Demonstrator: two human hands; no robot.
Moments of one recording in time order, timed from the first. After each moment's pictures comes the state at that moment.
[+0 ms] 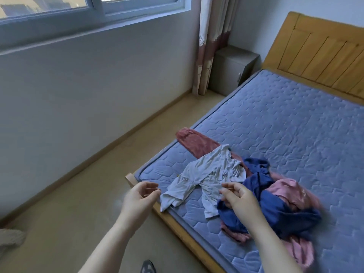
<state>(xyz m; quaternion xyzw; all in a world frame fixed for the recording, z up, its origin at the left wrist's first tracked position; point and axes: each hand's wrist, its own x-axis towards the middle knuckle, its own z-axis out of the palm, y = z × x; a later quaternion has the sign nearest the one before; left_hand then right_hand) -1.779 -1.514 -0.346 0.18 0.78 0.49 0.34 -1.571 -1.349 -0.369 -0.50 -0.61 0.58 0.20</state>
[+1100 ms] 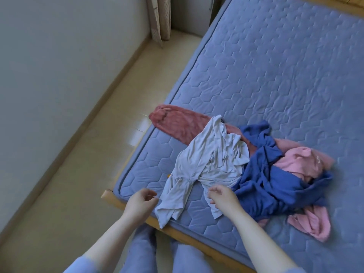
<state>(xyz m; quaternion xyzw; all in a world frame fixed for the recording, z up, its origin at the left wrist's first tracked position) -1.933 -1.311 -0.524 0.27 0.82 0.15 0.49 -1.690 -1.212 -0.566 -0.67 -0.47 0.58 0.01</state>
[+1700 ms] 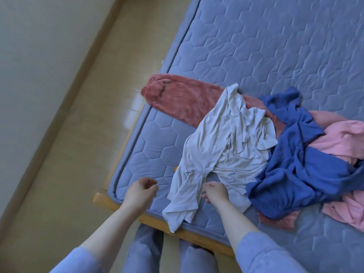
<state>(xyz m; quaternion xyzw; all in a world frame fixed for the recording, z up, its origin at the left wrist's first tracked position) -1.989 -1.259 -0.654 0.23 0.81 0.11 0.53 -1.768 -1.207 -0.743 -0.76 -0.32 0.57 -0.04</state>
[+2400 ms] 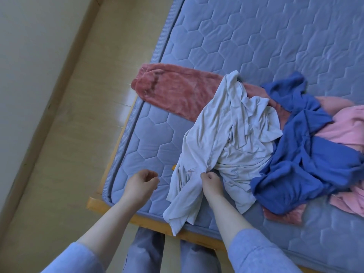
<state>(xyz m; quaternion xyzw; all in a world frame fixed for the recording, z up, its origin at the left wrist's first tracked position) -1.995 -1.231 -0.684 0.27 0.80 0.08 0.53 -1.791 -1.201 -0.769 -0.79 -0.30 0.53 0.06</state>
